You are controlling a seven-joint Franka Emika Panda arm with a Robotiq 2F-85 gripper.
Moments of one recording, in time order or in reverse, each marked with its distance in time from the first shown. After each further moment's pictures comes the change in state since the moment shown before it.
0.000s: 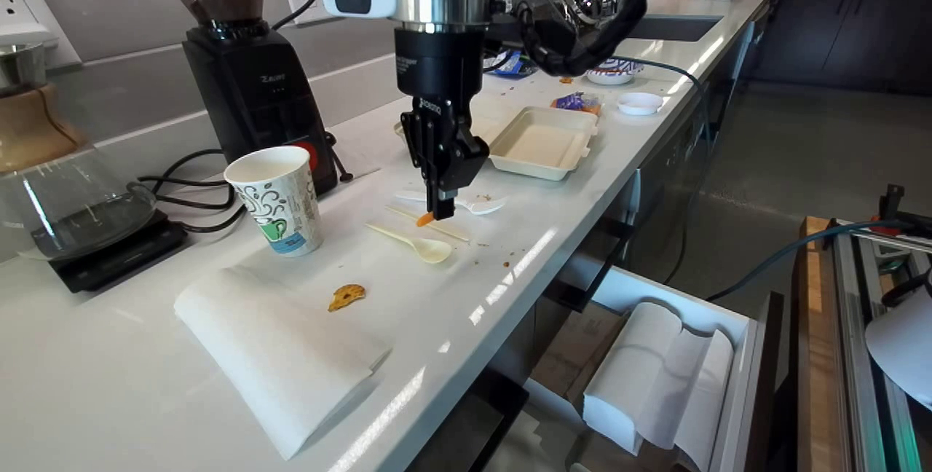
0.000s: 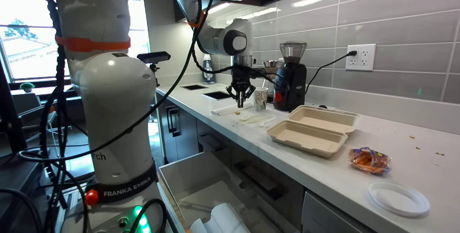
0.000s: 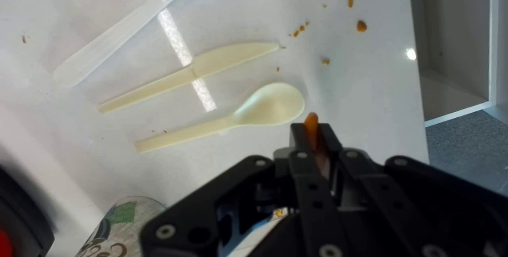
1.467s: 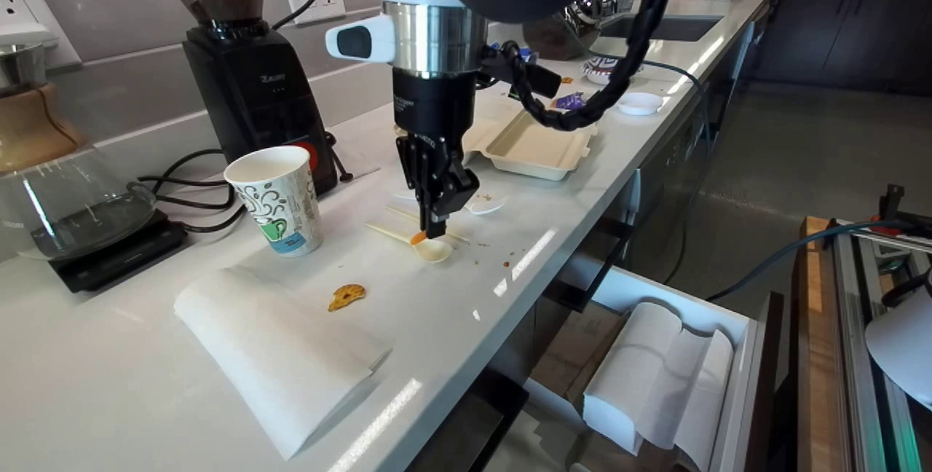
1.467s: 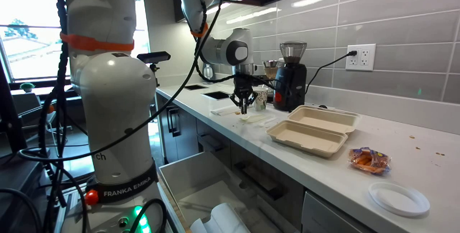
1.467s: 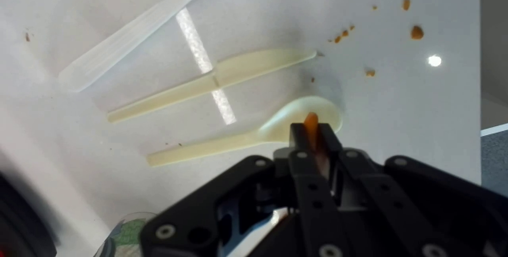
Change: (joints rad) arm -0.001 0.092 0.000 0.000 -0.069 0.131 0.023
